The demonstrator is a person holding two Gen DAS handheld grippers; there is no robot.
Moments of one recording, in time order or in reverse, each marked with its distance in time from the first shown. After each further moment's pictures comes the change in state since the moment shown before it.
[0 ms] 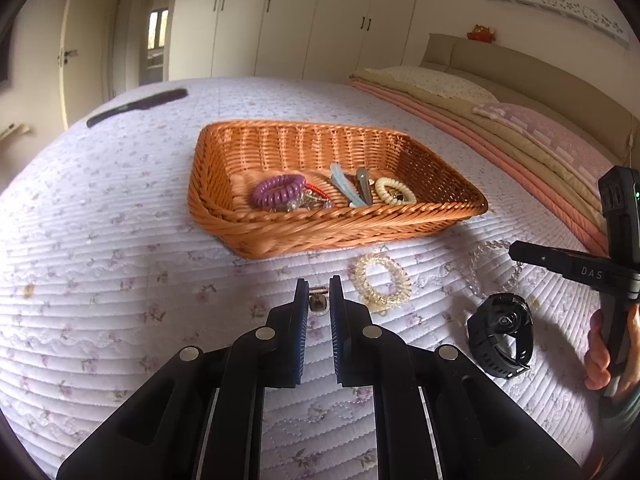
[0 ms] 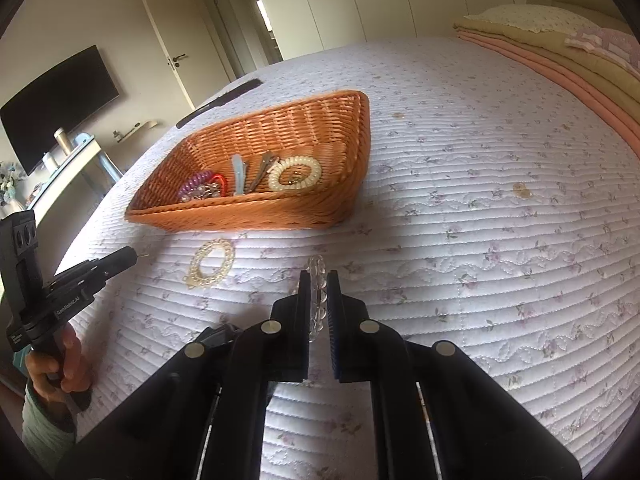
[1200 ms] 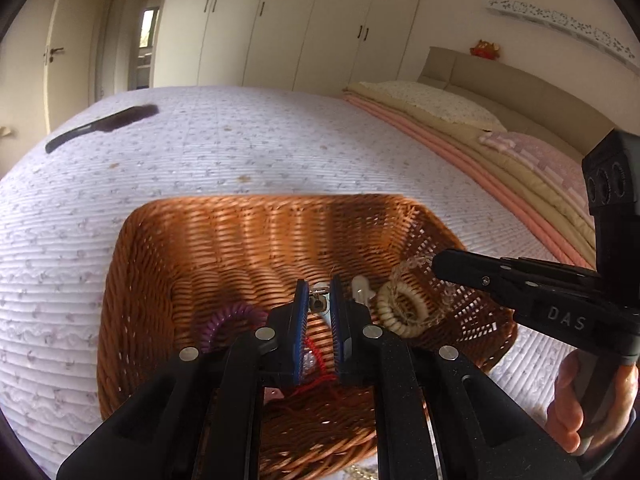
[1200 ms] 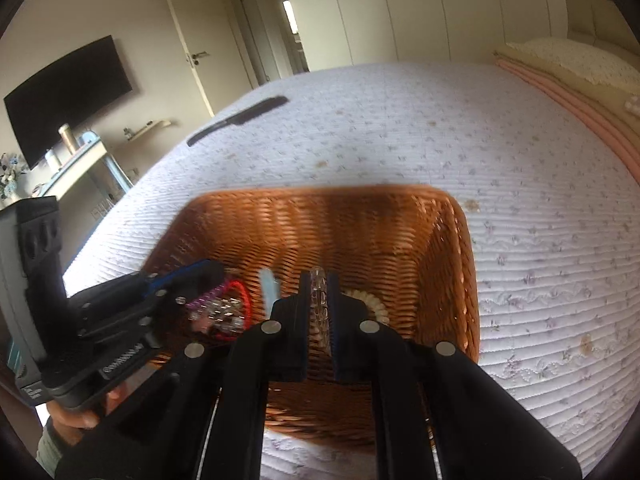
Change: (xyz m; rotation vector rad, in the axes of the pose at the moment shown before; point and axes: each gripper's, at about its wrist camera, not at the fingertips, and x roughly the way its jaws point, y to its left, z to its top) left arm 0.089 0.001 0.096 -0.047 -0.017 -0.060; right arm 0.082 0.045 0.114 -0.075 -0.010 0.025
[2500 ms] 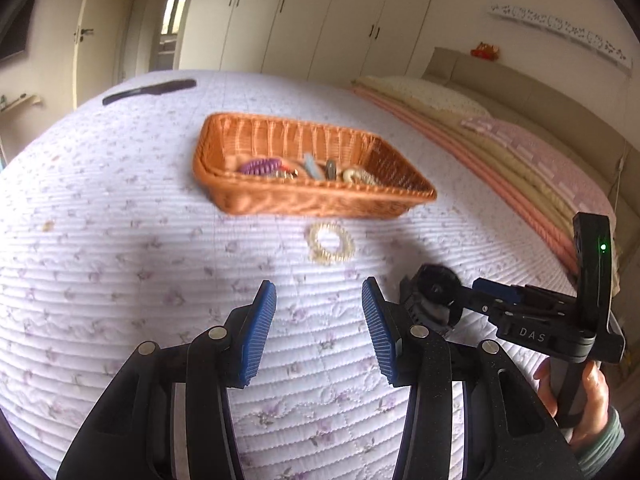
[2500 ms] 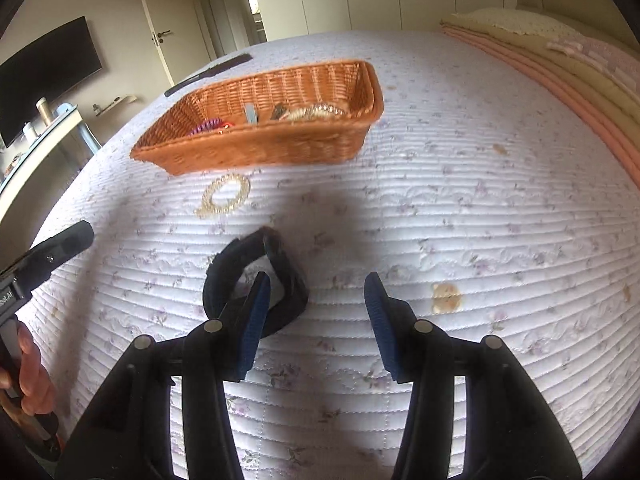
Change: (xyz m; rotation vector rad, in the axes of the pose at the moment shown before) left arm -0.141 -0.031 -0.126 -0.061 0.034 0.026; right arm -0.095 0.011 -0.166 0.044 0.071 -0.155
